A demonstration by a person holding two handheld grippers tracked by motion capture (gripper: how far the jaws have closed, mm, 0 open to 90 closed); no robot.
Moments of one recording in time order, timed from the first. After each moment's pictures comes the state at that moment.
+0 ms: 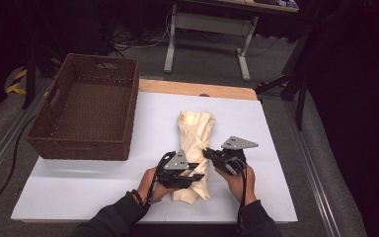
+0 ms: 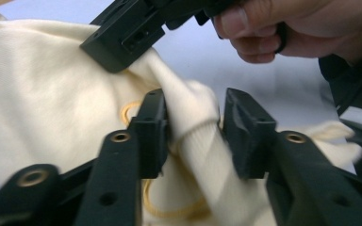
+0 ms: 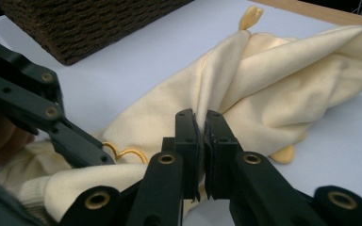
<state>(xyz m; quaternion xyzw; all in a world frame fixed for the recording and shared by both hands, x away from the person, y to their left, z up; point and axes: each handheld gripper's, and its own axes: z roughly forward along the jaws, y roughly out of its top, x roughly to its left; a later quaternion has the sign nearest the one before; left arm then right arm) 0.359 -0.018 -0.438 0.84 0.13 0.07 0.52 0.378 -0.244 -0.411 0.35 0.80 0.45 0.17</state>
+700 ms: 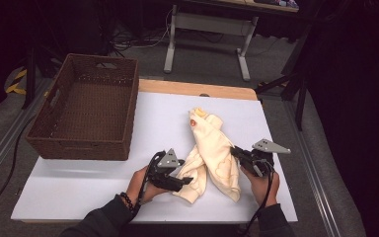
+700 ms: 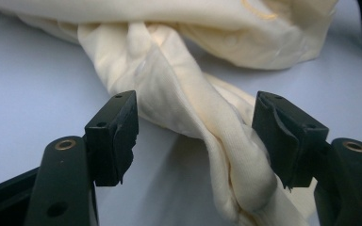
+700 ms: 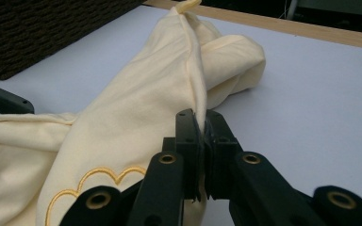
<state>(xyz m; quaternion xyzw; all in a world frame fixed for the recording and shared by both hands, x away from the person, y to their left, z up) 0.365 -0.001 -0.453 0.86 0.20 0.06 0.47 0.366 -0.316 -0.405 0.42 0.75 0.45 0.23</state>
